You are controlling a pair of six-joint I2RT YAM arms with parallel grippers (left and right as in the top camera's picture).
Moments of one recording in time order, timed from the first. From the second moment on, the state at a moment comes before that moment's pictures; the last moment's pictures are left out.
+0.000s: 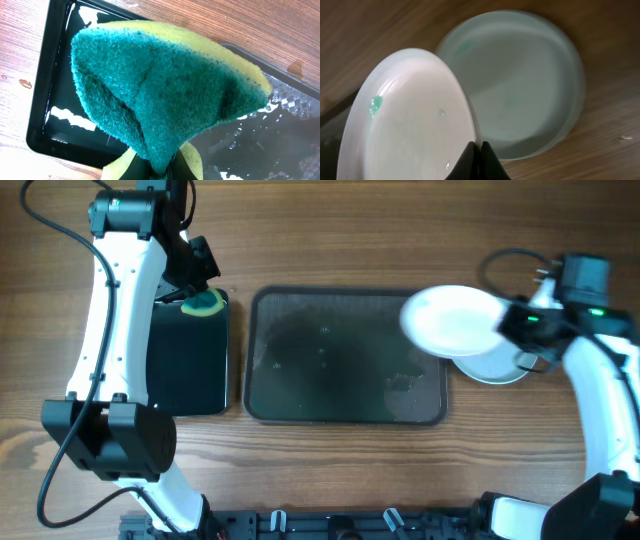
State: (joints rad) left arm -0.07 1.89 1.96 -1.46 -0.03 -0.45; right arm -0.26 1.45 1.14 -0.85 -0.10 0.38
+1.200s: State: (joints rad) left arm 0.12 1.89 1.33 -1.03 -0.04 -0.19; right arm -0.08 1.45 1.02 -0.78 -0.40 0.14
